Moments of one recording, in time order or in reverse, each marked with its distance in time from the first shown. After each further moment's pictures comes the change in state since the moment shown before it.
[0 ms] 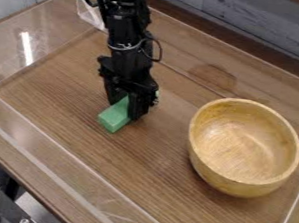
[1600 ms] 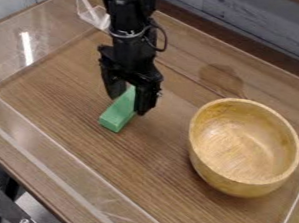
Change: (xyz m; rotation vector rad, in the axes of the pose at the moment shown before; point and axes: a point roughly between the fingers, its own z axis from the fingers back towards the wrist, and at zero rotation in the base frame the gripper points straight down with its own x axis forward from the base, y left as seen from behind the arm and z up) arm -0.002 -0.009 0.025 0.025 -0.024 -0.005
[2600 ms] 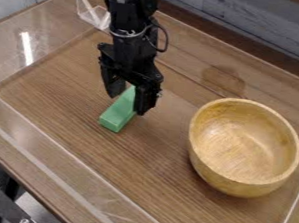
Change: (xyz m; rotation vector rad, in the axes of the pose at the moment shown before) arm -0.004 -0.001 0.002 0.026 -0.004 -0.003
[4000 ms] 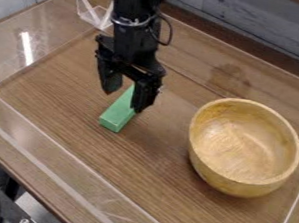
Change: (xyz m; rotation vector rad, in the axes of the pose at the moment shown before) arm -0.011 -0.008 0.019 0.022 0.064 0.012
